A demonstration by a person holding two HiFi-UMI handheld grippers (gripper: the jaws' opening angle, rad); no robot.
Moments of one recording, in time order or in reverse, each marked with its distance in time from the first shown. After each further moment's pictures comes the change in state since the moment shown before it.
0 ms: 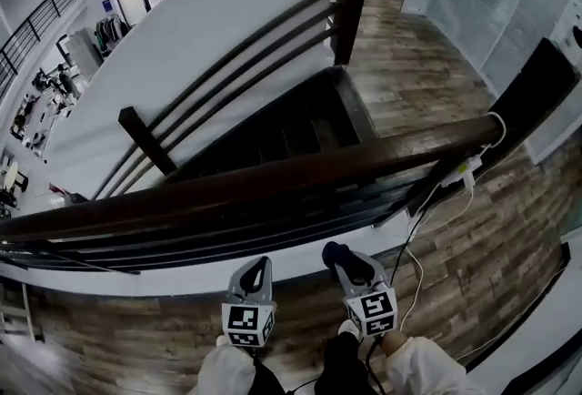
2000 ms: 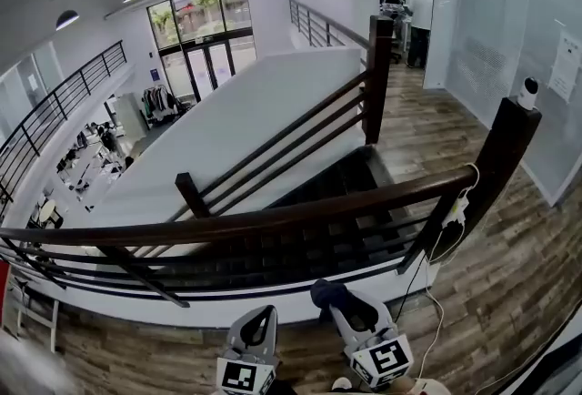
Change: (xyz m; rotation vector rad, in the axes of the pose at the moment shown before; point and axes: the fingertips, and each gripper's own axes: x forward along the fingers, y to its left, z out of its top) left arm -0.296 -0.052 0.203 0.167 -0.295 0.027; right arm -0.231 0.185 0.231 -0.005 -0.434 0.174
